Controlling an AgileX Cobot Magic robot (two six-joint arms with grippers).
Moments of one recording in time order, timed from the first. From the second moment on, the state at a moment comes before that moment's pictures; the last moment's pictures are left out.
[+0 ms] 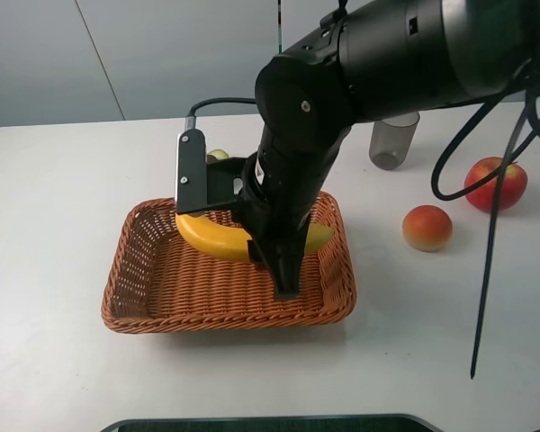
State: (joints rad) left arm 0.01 0.00 -0.51 0.00 1.08 0.00; right arm 0.94 1.84 -1.13 -0.01 0.72 -0.72
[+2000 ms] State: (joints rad) left arm 0.01 0.00 -0.51 0.00 1.08 0.00; right arm -0.04 0.71 -0.73 -0.04 1.05 0.06
